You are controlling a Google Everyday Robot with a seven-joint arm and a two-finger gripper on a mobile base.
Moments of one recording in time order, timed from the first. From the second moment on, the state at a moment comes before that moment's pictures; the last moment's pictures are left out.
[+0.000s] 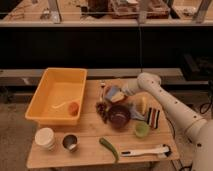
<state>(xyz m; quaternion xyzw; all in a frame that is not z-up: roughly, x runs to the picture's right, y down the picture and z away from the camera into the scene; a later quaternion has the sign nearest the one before) 0.093 0.018 0.914 -0.21 -0.24 0.35 0.88</state>
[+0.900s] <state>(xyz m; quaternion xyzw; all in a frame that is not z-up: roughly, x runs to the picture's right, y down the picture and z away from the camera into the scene) 0.154 0.002 0.948 -0.18 -0.18 0.38 0.89</state>
